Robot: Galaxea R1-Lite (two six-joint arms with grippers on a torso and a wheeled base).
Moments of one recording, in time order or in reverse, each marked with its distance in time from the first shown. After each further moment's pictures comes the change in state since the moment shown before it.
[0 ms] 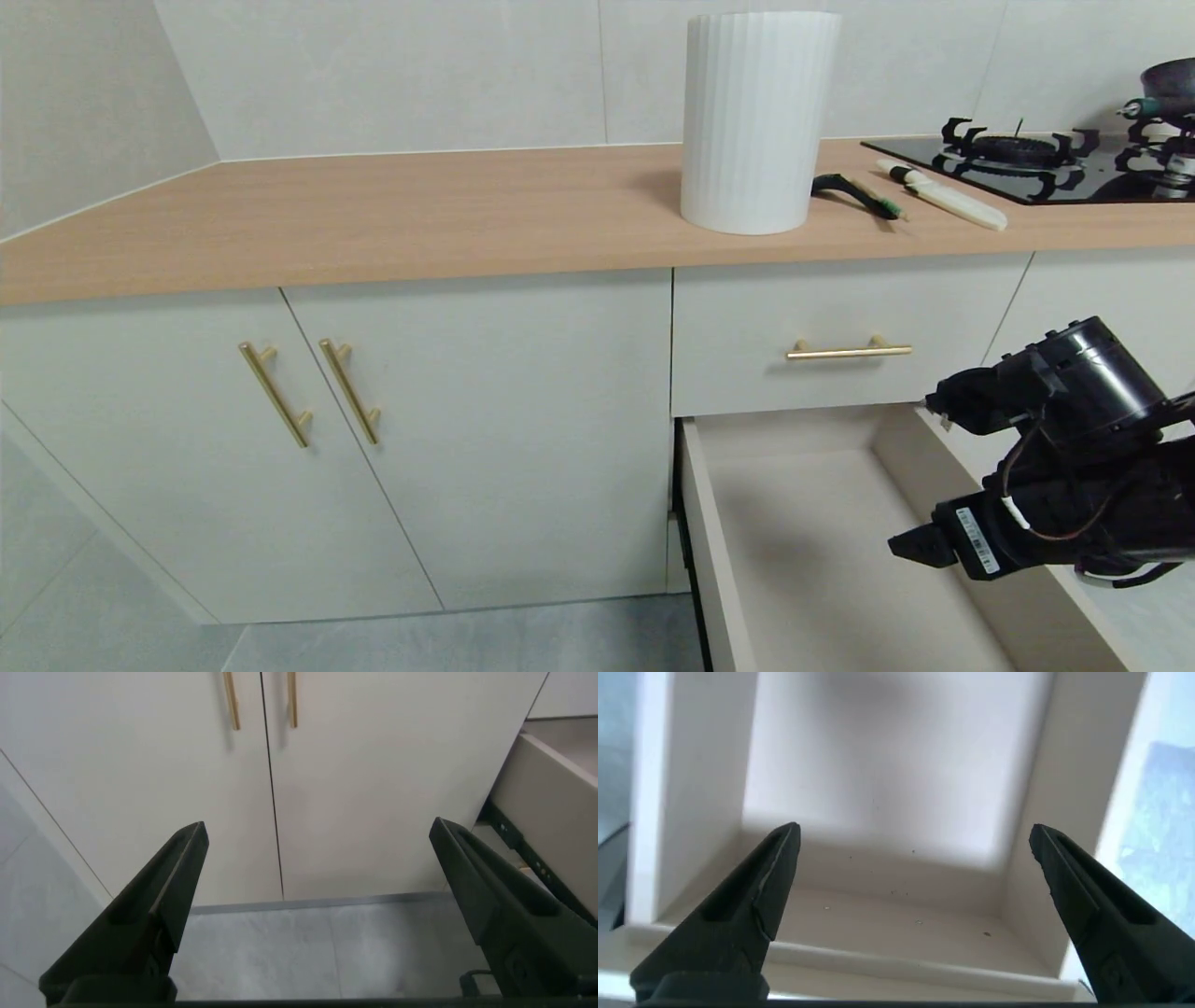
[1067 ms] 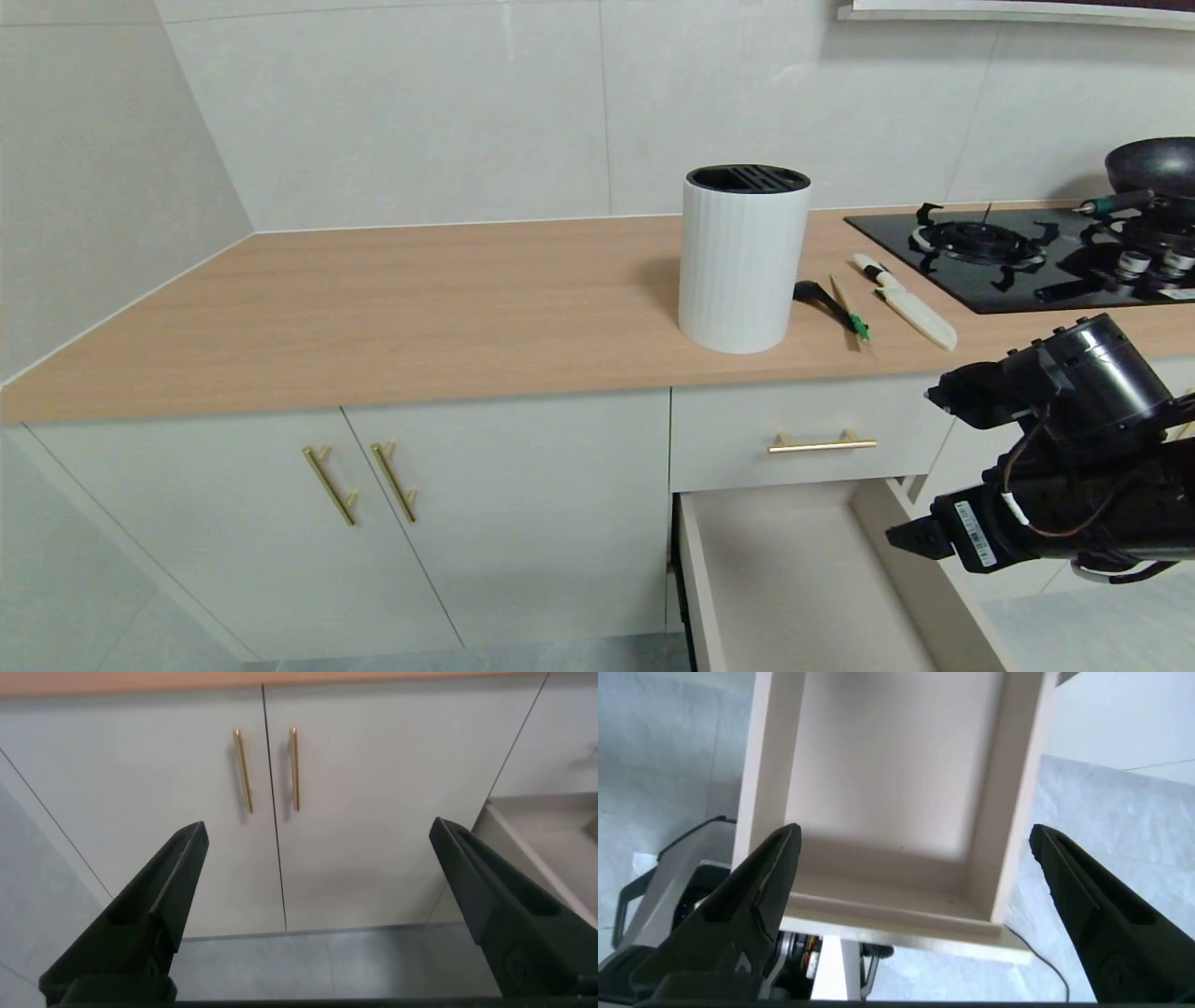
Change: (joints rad) left arm 0.000 0.000 0.000 0.000 0.000 0.000; right arm -0.001 -0.005 0.014 -0.043 -0.011 0.000
